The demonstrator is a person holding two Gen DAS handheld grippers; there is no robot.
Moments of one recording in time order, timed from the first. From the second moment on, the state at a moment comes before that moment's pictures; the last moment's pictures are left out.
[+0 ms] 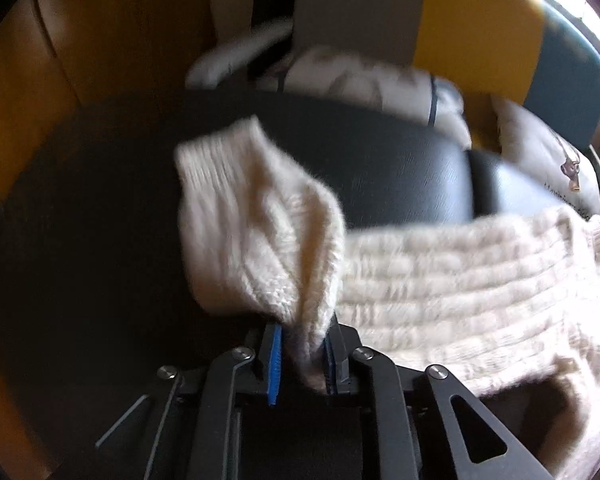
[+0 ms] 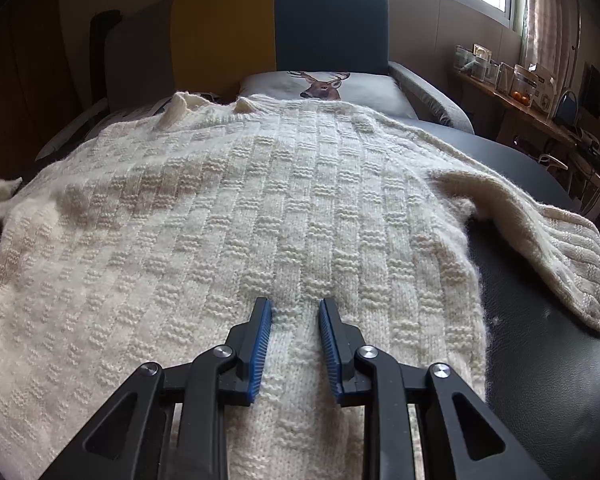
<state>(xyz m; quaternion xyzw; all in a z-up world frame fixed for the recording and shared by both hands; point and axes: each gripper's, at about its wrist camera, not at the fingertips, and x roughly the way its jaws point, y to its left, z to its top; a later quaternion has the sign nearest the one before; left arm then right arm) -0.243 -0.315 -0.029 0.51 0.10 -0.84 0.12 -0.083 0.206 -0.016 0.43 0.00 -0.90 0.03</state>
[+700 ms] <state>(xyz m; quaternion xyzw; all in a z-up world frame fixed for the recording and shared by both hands) -0.072 -0.147 -0.027 0.47 0.12 -0.86 -0.15 -0.028 0.174 0.034 0.47 -0.03 -0.87 0.15</state>
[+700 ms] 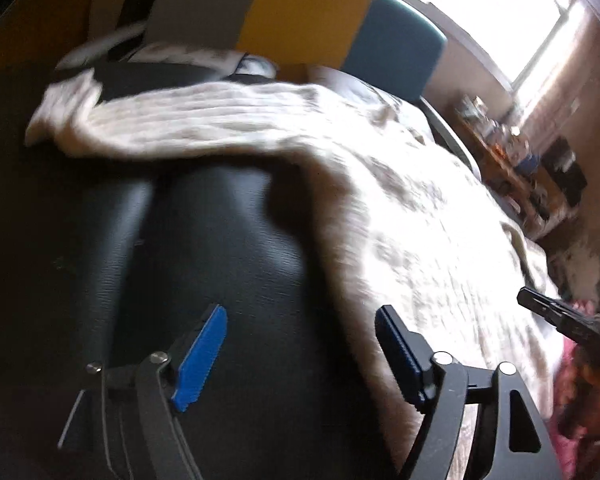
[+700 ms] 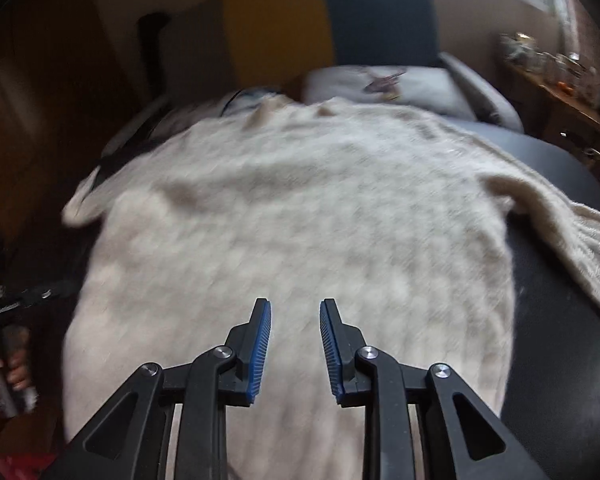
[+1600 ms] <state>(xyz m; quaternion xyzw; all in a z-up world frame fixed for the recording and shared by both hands) -0.154 -0.011 -0.019 0.59 0.17 -0.73 -0.30 0.018 0.102 0.012 0.49 -0.15 -0.79 0.35</state>
